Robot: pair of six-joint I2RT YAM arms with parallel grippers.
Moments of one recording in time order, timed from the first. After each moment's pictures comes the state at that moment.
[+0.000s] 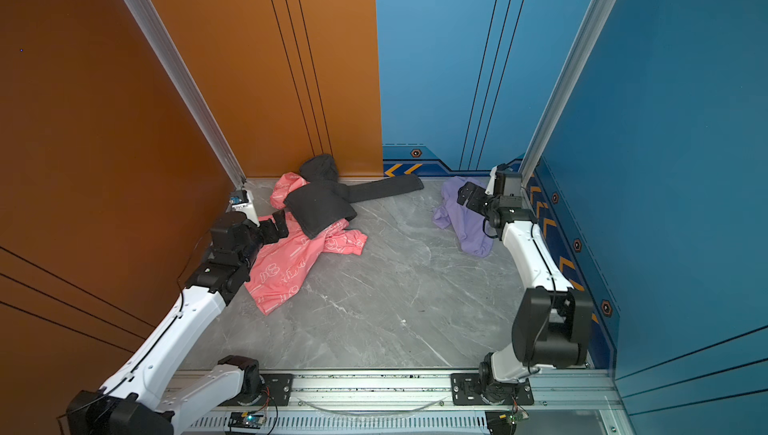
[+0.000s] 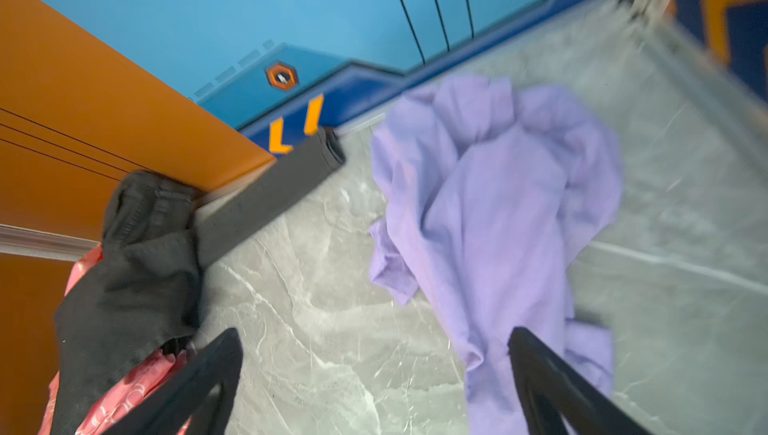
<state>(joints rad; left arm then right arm) -0.15 1.01 0.78 -0.11 -0.24 -0.21 -0.07 1.44 1.18 -0.25 -0.18 0.40</state>
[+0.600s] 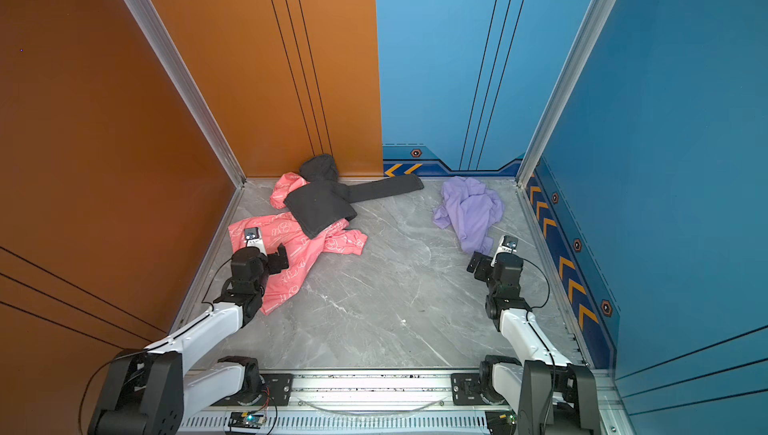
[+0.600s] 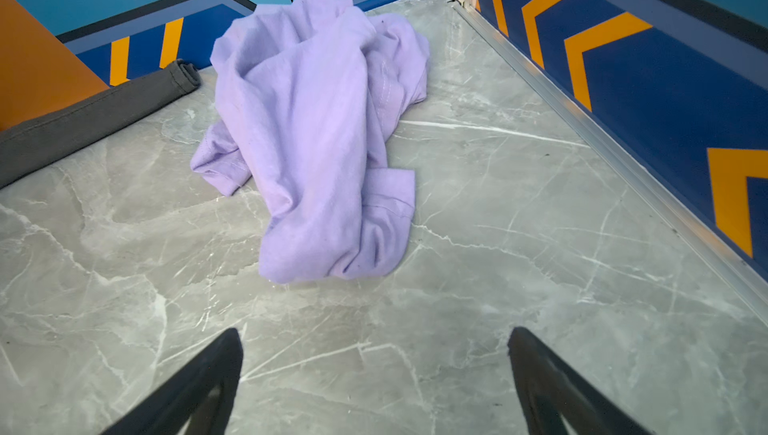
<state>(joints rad) -0.07 1.17 0.36 0.38 -0.31 -0.09 -0.11 1.07 0.31 0.26 0.07 0.22</state>
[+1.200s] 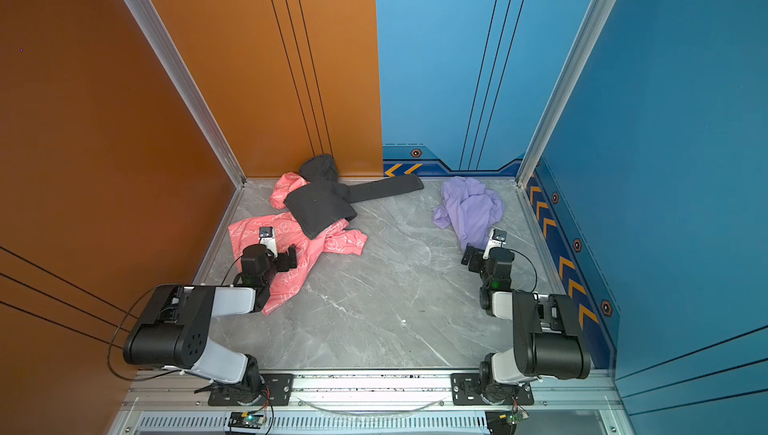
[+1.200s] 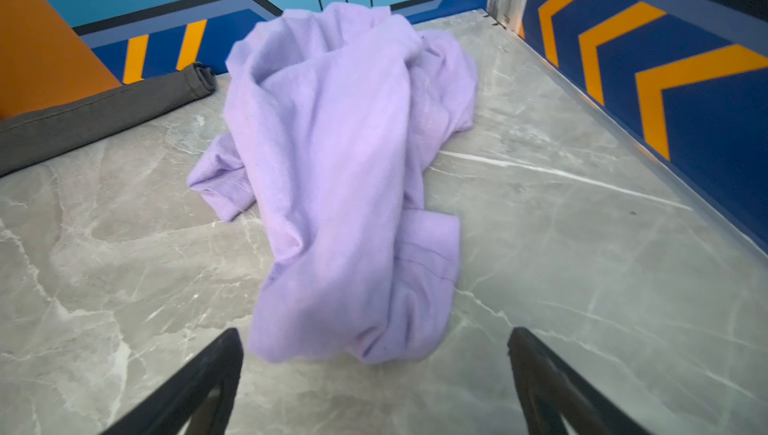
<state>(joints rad) -0.01 1.54 0.39 0.71 -0.11 -0.01 -0.07 1.48 0.37 0.70 0.01 0.15</state>
